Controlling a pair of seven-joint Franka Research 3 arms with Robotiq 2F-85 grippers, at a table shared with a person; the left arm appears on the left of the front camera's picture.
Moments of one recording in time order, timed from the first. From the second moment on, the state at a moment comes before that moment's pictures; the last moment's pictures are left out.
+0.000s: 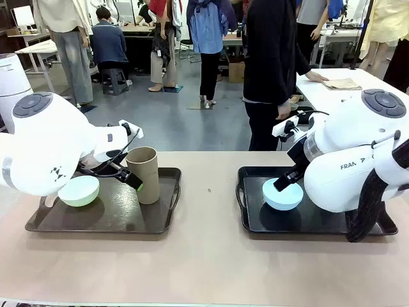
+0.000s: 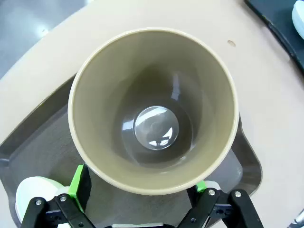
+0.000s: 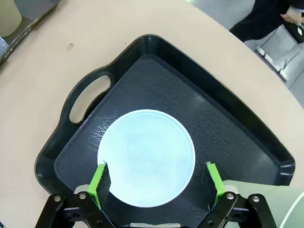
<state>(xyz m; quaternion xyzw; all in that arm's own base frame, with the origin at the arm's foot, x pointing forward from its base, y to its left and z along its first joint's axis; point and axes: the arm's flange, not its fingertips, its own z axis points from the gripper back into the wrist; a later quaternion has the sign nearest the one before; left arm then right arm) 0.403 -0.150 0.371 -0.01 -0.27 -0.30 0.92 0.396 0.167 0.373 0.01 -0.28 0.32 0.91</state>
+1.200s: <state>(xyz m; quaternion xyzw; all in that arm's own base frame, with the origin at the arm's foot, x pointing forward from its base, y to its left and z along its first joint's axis) 0.403 -0.151 0.371 -0.01 -0.27 -0.30 0.92 0.395 0.168 0.373 0.01 -0.28 0.32 0.91</state>
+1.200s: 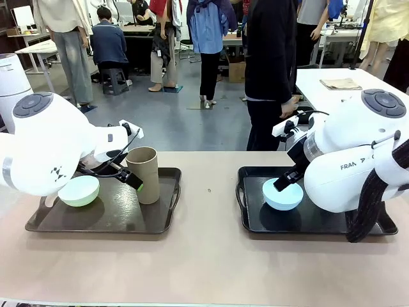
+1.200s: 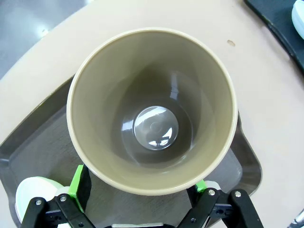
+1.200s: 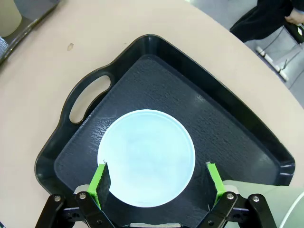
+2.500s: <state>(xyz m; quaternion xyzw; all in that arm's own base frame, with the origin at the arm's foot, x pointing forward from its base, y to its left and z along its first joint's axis) 0.296 -0.053 0.480 -0.11 -0.07 -0.26 0.96 0.326 0.085 0.424 0.02 -0.02 0.17 0.98</state>
